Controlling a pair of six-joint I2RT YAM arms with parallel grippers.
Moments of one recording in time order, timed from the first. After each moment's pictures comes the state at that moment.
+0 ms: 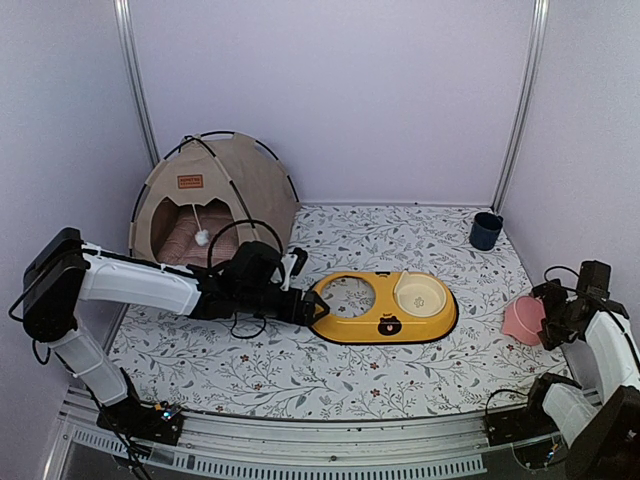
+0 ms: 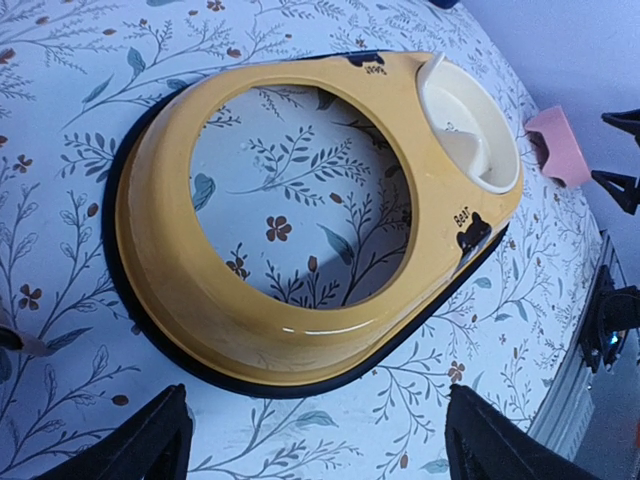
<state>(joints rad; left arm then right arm) -0.90 1.63 0.87 0.08 0.09 -0.54 -0.46 0.74 0.45 -0.59 -0.26 0.95</state>
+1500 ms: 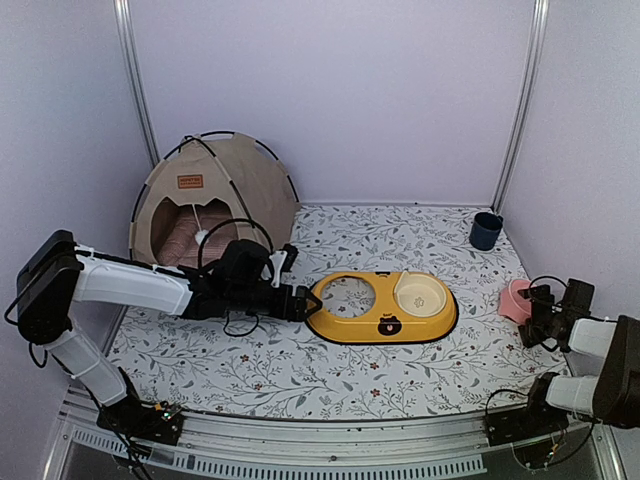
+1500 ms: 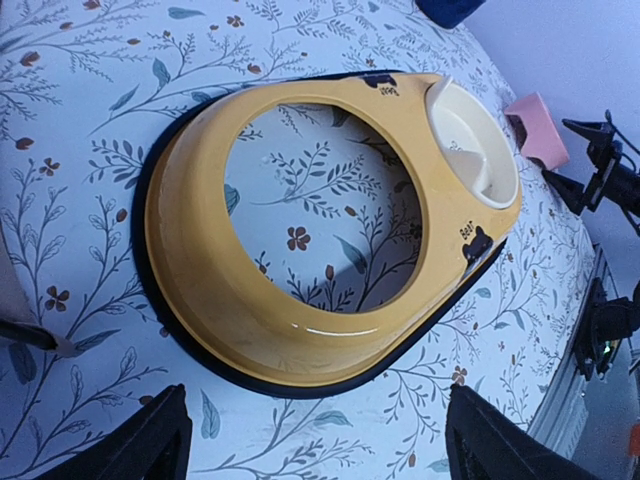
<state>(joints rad) -0.85 1.59 0.81 0.13 0.12 -0.54 -0.46 1.02 0.19 0.10 -0.38 1.15</state>
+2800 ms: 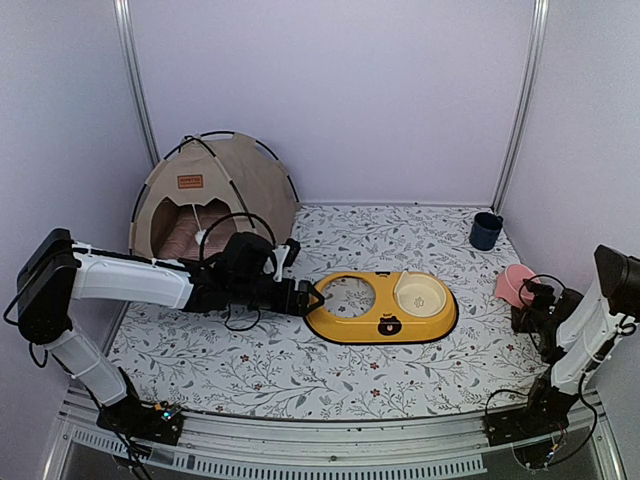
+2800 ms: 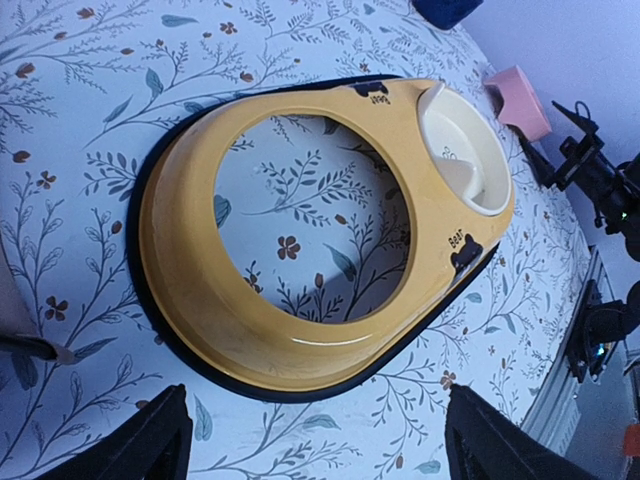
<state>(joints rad) -0.85 1.60 0.87 0.06 0.13 -0.54 -0.46 1.68 0.09 1.21 -0.45 1.57</state>
